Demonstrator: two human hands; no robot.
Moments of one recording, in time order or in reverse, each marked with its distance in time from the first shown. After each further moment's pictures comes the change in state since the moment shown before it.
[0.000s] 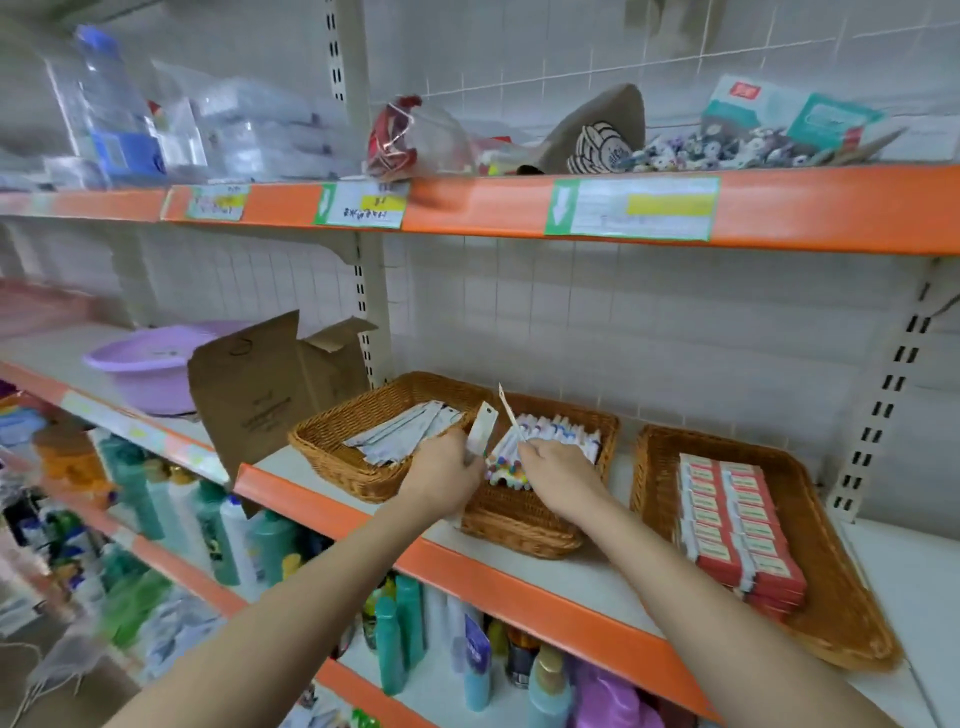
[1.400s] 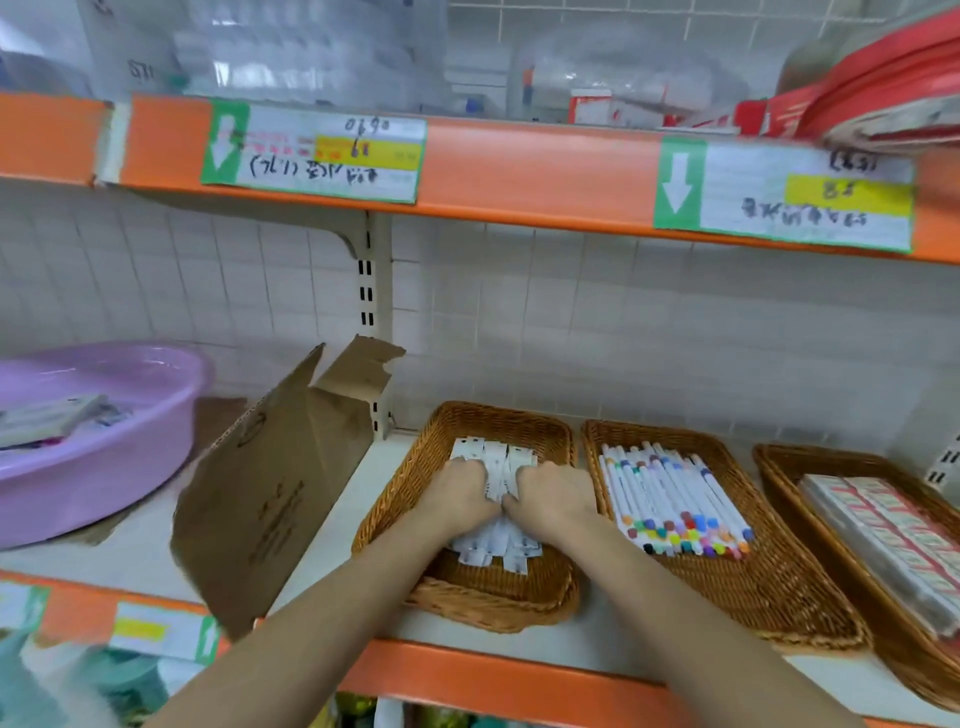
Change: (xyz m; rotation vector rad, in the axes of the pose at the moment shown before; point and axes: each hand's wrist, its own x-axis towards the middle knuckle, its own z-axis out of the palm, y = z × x) left_hand 0.190 -0.177 -0.009 0.114 -0.382 0.281; right_hand 0.167 -0.121 0.127 -0.755 -0.011 0.252
